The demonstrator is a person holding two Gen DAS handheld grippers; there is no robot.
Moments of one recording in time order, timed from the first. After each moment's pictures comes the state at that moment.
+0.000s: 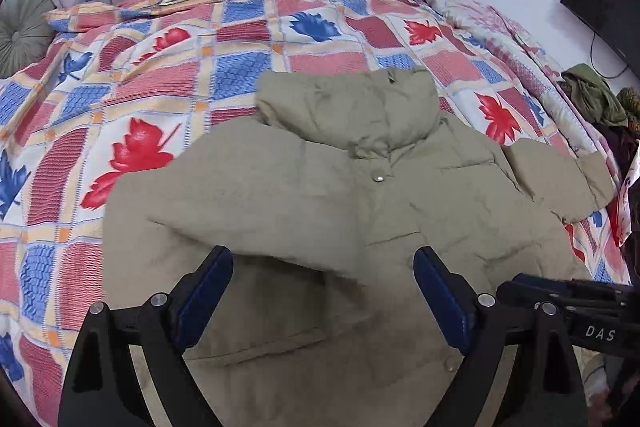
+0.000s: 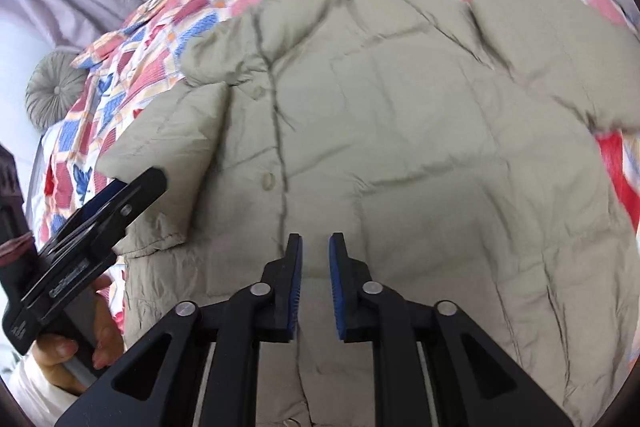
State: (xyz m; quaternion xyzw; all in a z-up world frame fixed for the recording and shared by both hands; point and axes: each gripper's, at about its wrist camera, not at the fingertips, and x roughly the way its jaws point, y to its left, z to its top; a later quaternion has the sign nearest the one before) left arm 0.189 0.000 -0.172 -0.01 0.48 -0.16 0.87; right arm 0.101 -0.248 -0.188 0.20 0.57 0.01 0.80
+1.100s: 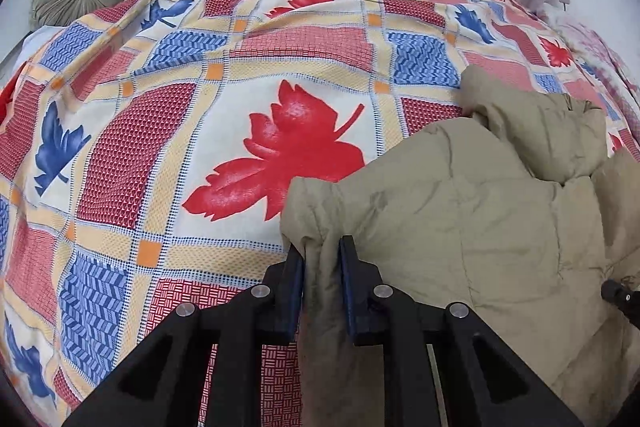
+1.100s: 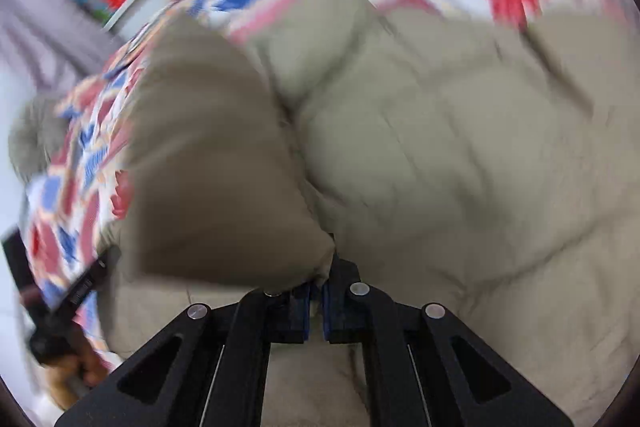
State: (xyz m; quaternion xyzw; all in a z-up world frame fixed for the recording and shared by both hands) left arm 0.279 0.109 -0.251 -0.01 0.49 -0.01 0.87; right arm 0.173 -0.229 -0.233 0.28 0.52 -0.05 0.81
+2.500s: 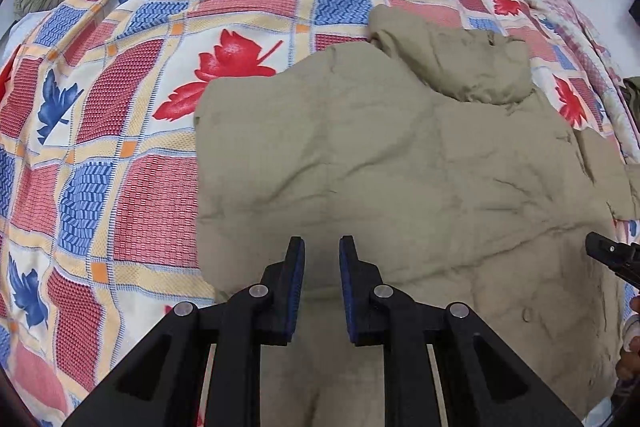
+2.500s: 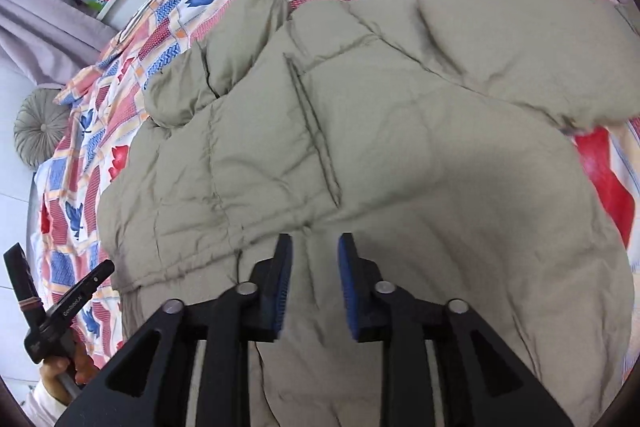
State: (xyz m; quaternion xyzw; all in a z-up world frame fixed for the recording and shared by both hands) left arm 0.189 0.047 -0.213 -0.01 0.57 -0.07 0.82; right arm 0.115 -0.302 -0.201 0.26 0.56 -0.03 0.79
